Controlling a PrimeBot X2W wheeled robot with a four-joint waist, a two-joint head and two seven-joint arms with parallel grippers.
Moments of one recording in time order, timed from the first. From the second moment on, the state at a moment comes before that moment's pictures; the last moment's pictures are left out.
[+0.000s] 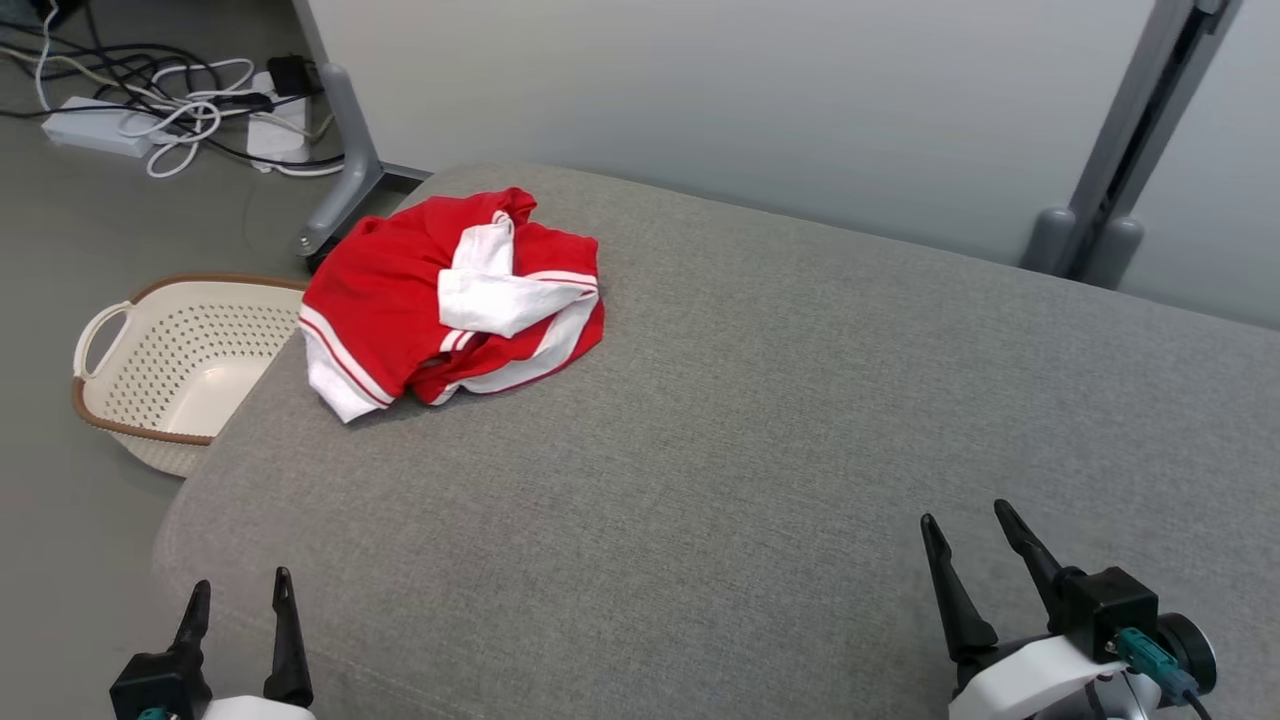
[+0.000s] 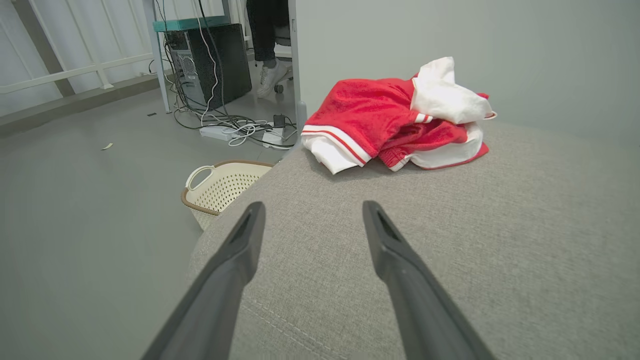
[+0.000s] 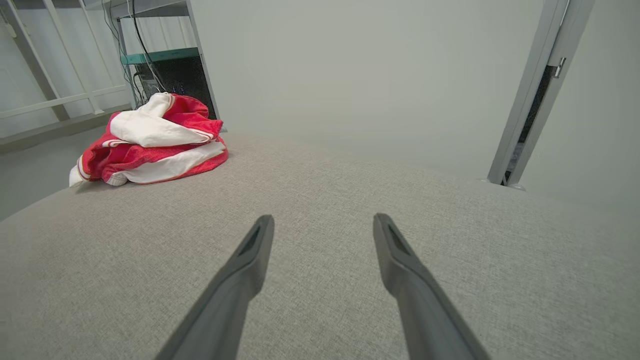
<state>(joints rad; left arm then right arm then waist) 0.00 0.05 0.15 0.40 -0.09 0.01 -0.26 -0.08 -0.06 0.13 0.36 0.12 0.13 -0.26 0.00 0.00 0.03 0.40</state>
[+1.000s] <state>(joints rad) -0.55 0.17 0.25 0.70 -0.10 -0.09 -0.26 -0.21 -0.16 0.20 0.30 0.13 0.13 -0.26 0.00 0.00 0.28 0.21</state>
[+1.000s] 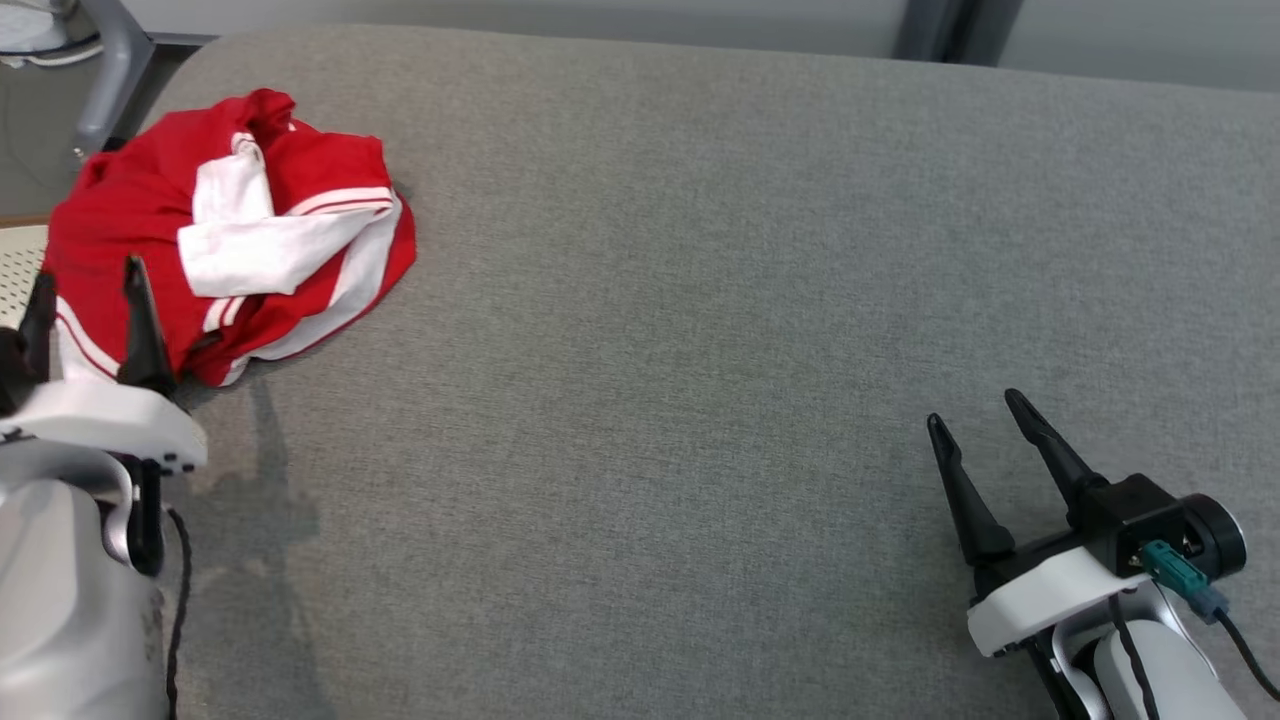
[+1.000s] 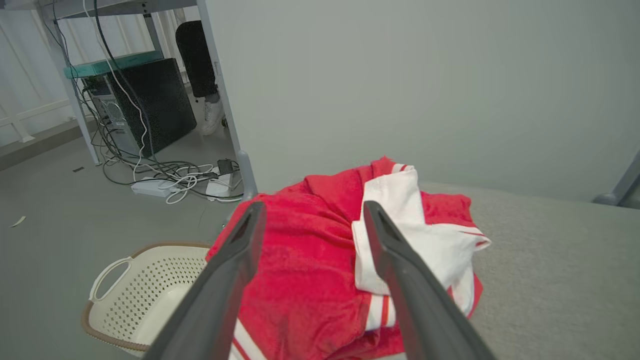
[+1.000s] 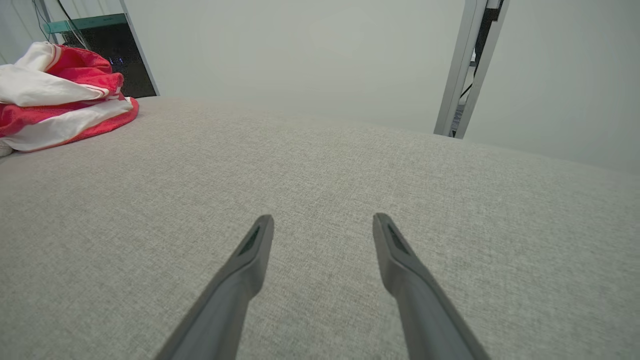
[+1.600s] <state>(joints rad) -0.95 0.33 0.17 1.16 -0.07 -0.11 -0.12 -0.30 -0.17 0.25 0.28 0.15 0.13 -0.26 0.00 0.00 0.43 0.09</state>
